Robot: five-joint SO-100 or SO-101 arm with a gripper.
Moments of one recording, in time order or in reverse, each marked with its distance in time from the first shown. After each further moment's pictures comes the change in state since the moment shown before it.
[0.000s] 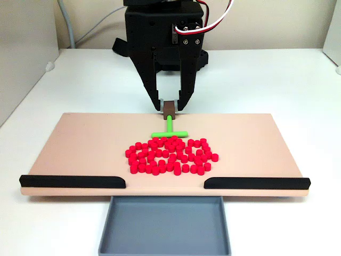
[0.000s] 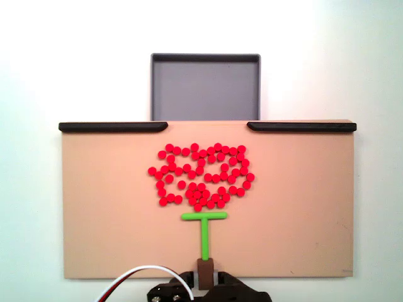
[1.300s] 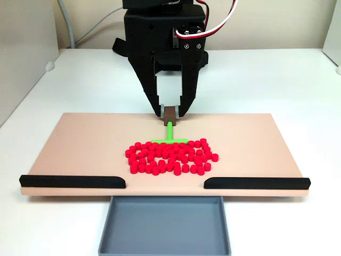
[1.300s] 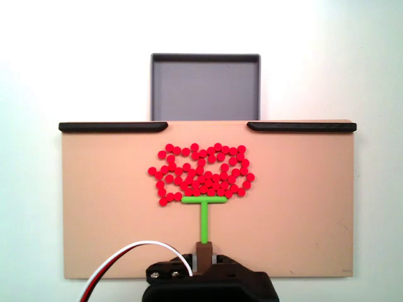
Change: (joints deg) arm -0.9 -6.1 -6.2 0.0 1.7
